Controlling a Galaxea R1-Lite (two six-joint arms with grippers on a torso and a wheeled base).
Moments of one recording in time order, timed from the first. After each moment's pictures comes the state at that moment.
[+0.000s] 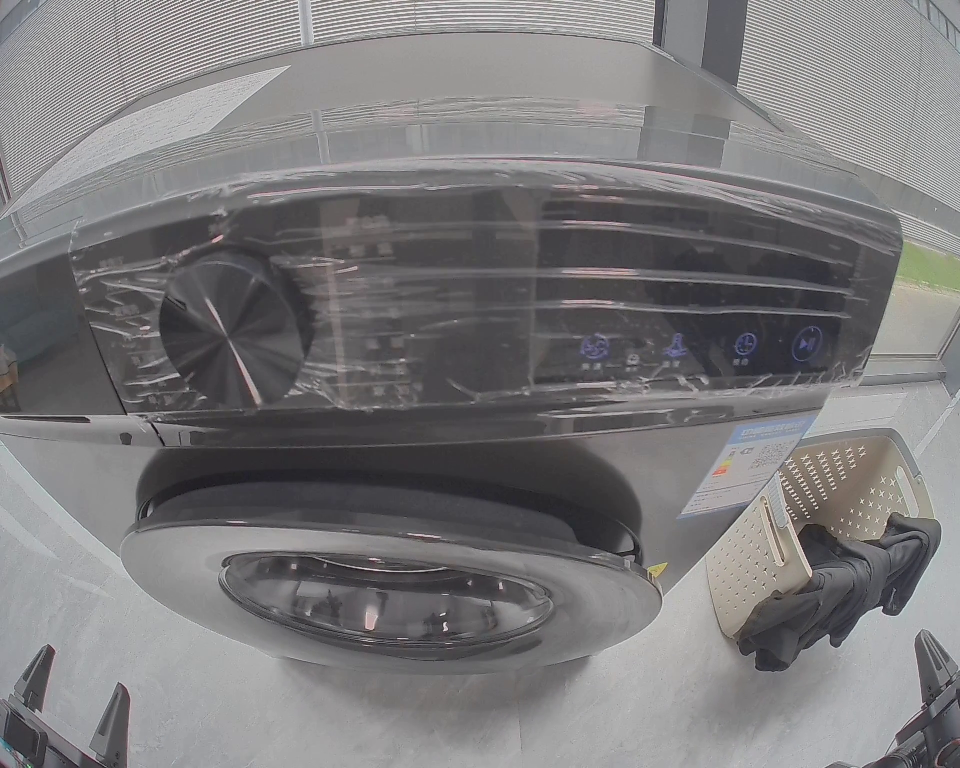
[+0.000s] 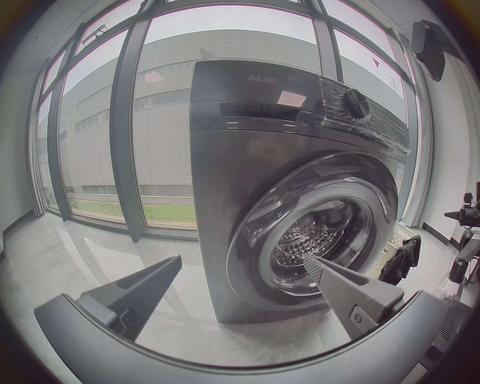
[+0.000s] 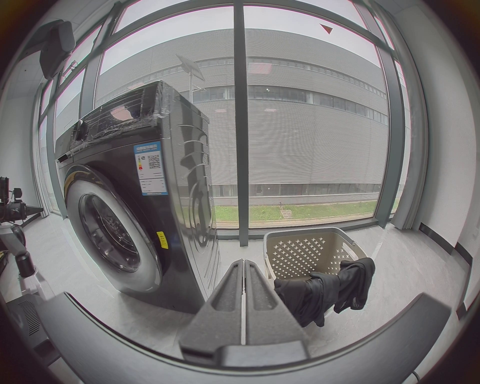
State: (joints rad) left arm 0.00 0.02 -0.02 0.00 -0.01 -0.03; right arm 0.00 0.02 -0.02 0.00 0.02 0.00
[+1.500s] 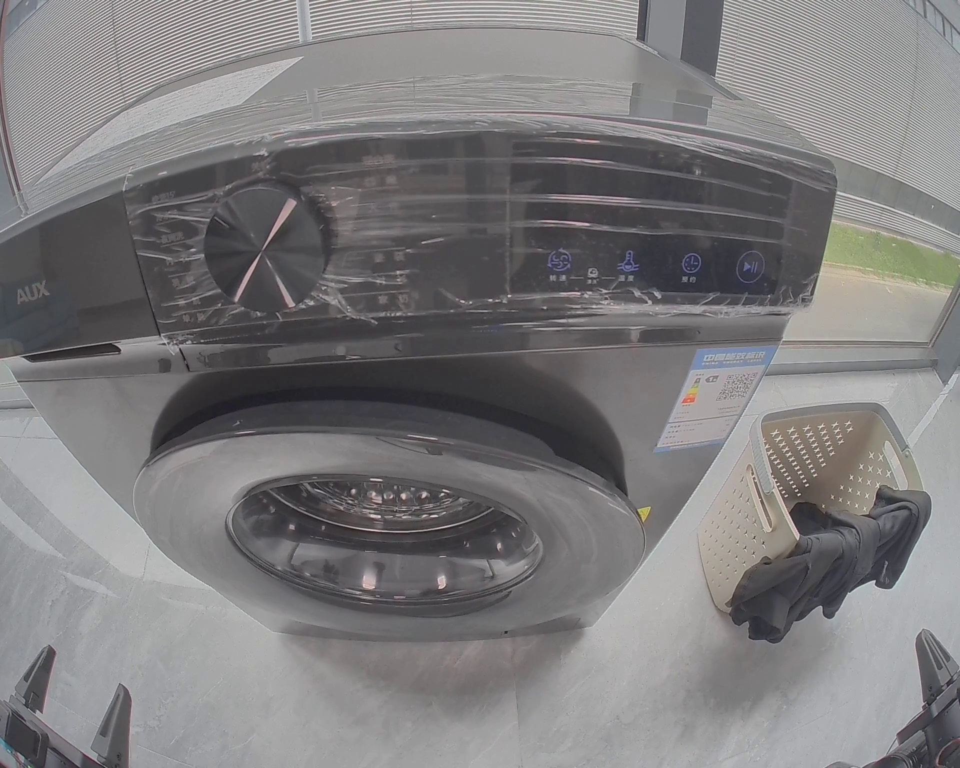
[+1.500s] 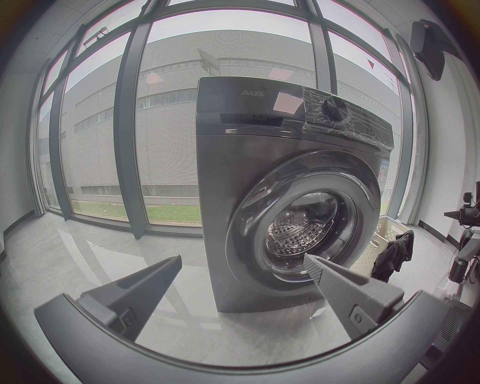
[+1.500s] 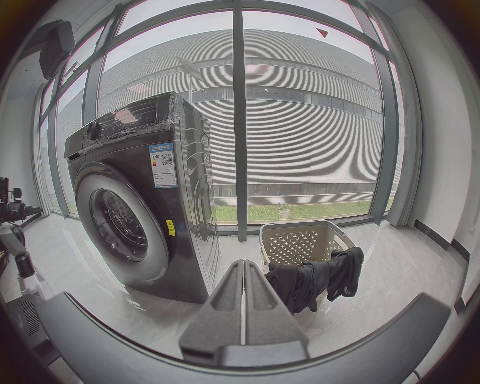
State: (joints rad) left arm 0.00 0.02 -0.02 0.00 -0.01 -0.03; right arm 0.00 0.02 -0.02 0.00 0.02 0.00
